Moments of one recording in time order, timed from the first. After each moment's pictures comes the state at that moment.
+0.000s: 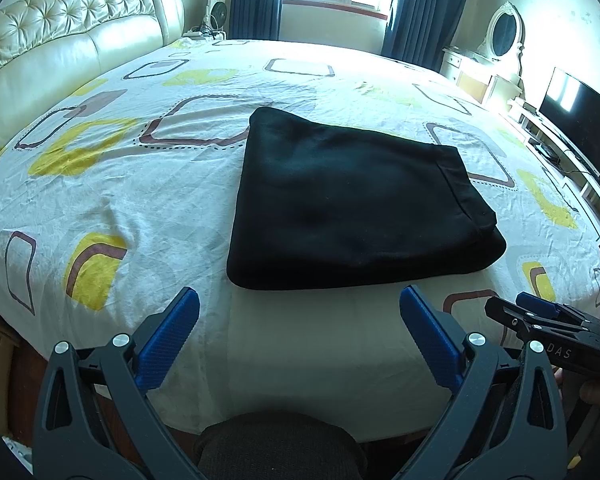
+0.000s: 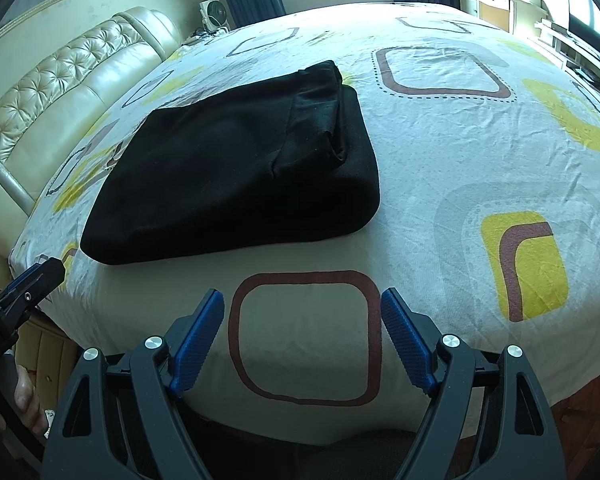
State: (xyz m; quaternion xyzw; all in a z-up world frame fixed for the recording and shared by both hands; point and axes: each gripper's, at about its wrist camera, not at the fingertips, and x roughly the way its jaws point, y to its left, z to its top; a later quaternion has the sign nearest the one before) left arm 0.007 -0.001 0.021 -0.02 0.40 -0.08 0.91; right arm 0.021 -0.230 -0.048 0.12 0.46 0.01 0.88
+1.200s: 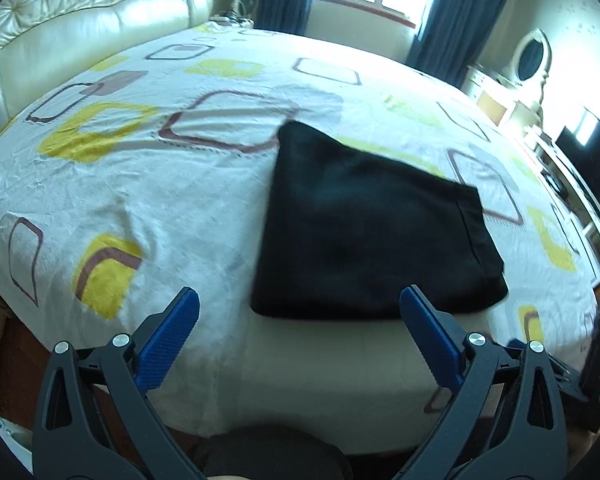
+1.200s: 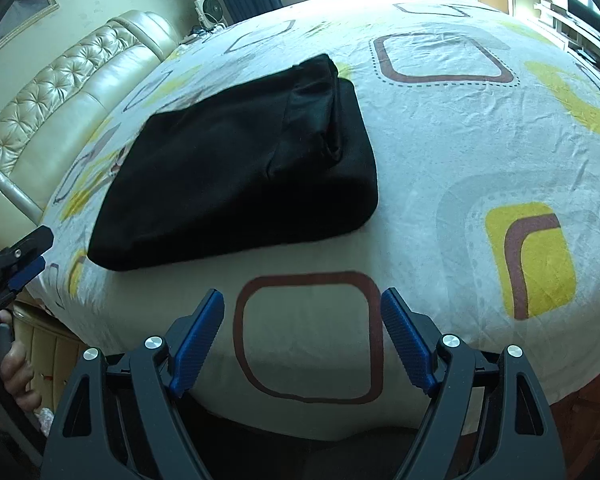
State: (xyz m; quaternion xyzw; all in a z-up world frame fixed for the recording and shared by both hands) left arm 0.044 0.032 0.044 -0.08 0.41 -0.03 0.91; right arm 0.029 -0.242 -0.042 0.16 0.47 0.02 0.87
